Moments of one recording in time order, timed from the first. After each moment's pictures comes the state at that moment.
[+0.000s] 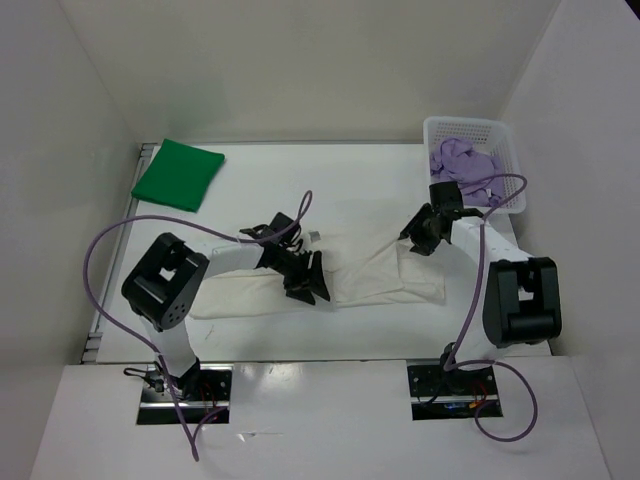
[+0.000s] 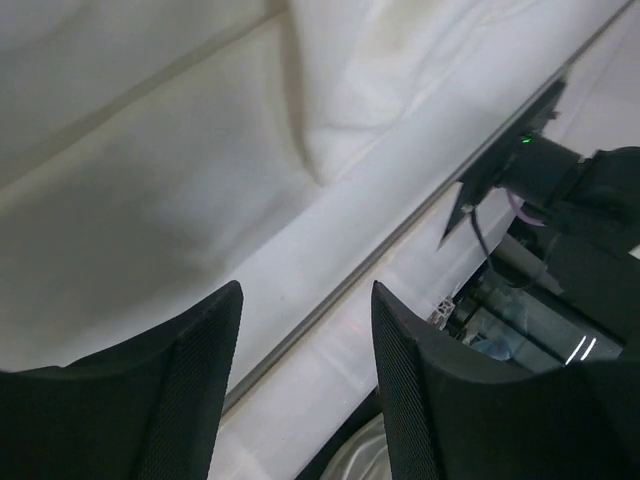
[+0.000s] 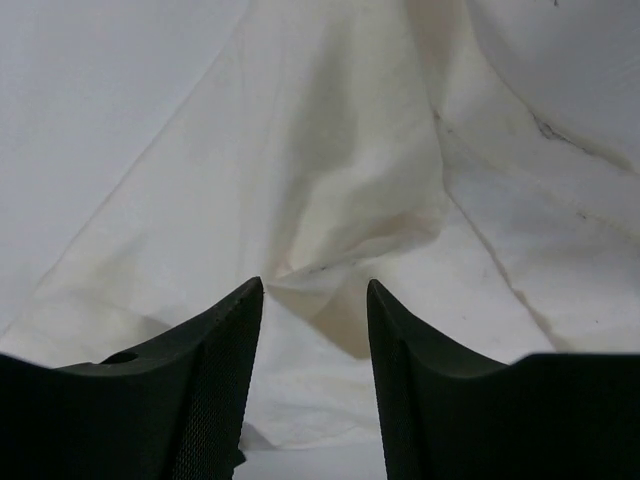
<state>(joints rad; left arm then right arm) -0.60 1.82 0.99 -0.32 0.71 -0.65 0.07 1.50 0.95 -0.47 -0.07 0.82</state>
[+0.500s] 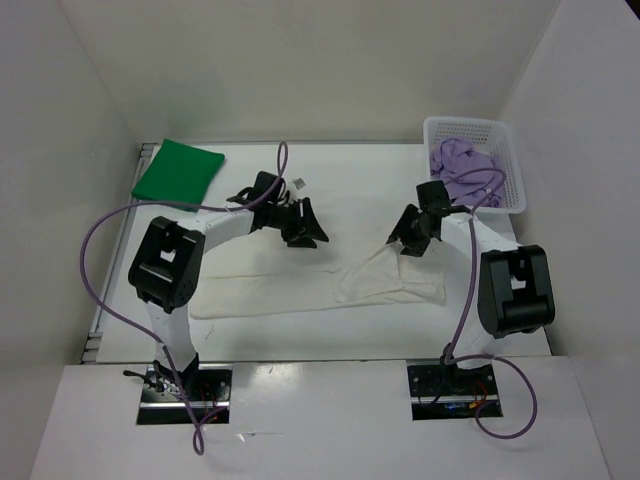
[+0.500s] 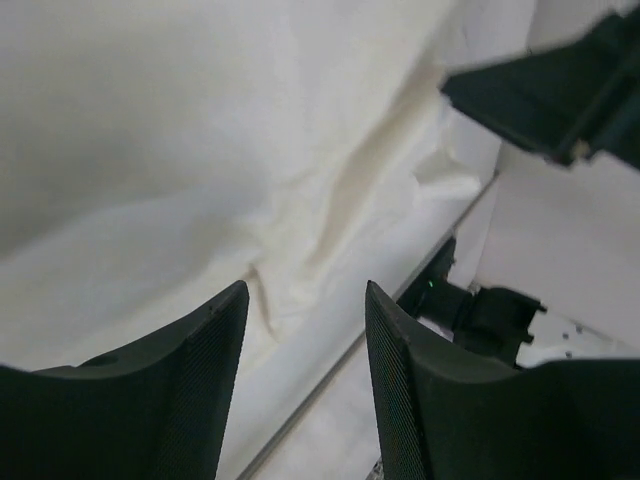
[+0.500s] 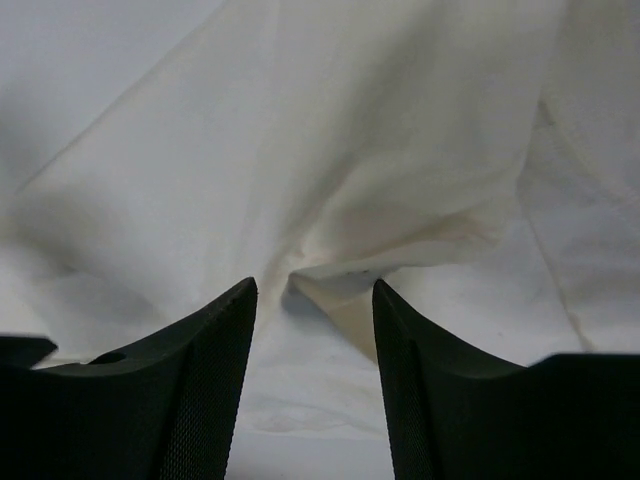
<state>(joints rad) -0.43 1.89 1.26 -0.22 0.70 -0.71 0.12 1.60 0.98 -0.45 -0.13 0.72</state>
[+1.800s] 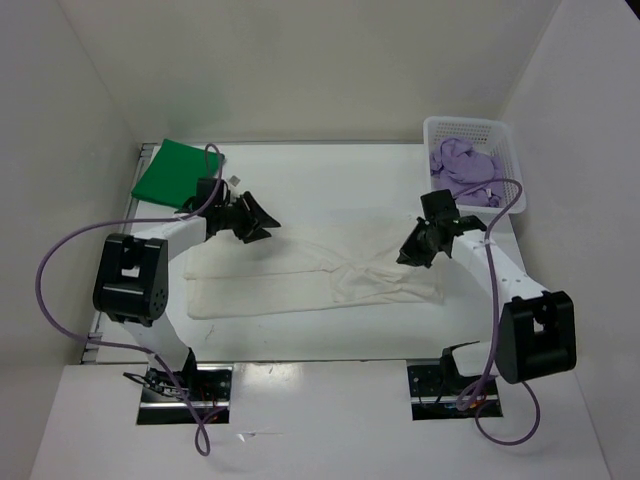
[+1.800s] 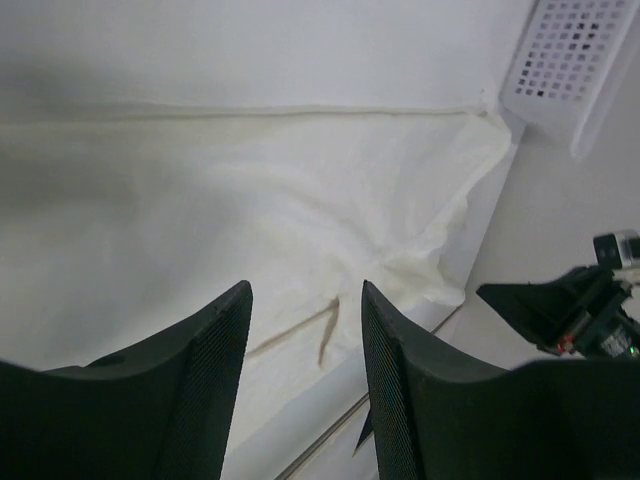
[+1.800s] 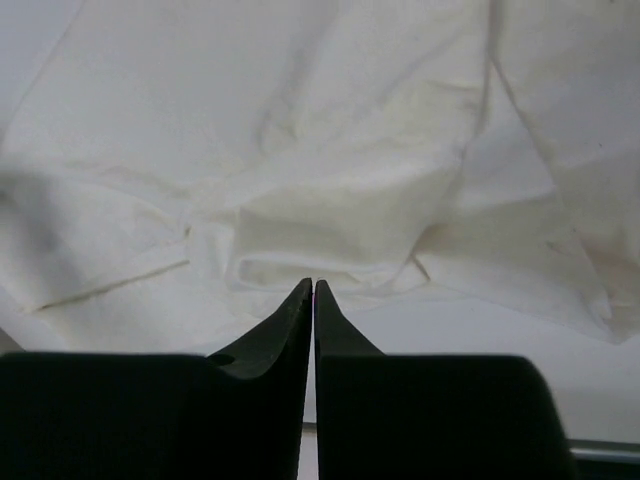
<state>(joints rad) -0.11 1.77 1.03 -0.09 0.62 -0.81 0.19 1.31 0.92 -0.71 -0.10 0.82</state>
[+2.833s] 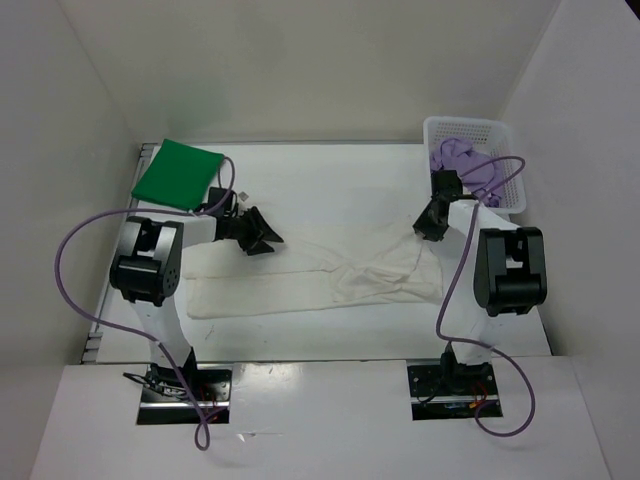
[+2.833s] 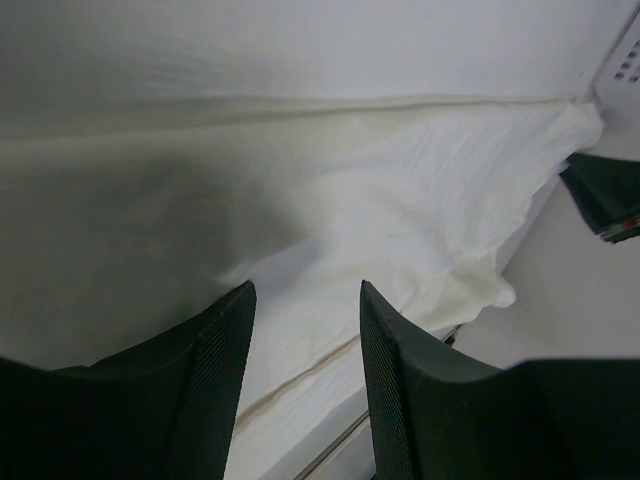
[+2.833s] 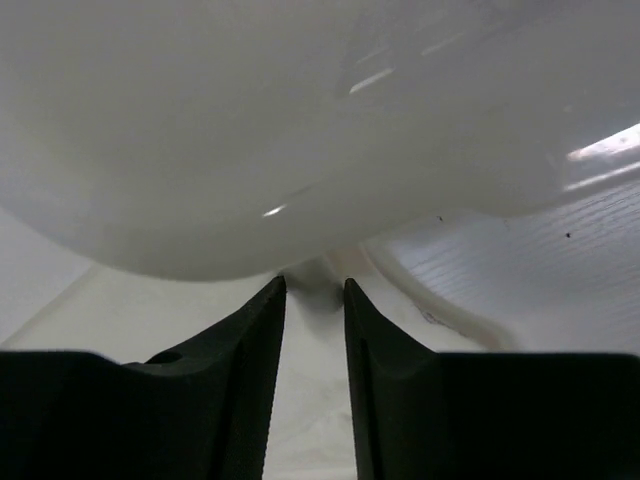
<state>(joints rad) -0.14 1.90 1.04 -0.12 0.60 -0.76 0.02 1.74 1.10 -0.42 0.11 0.66</state>
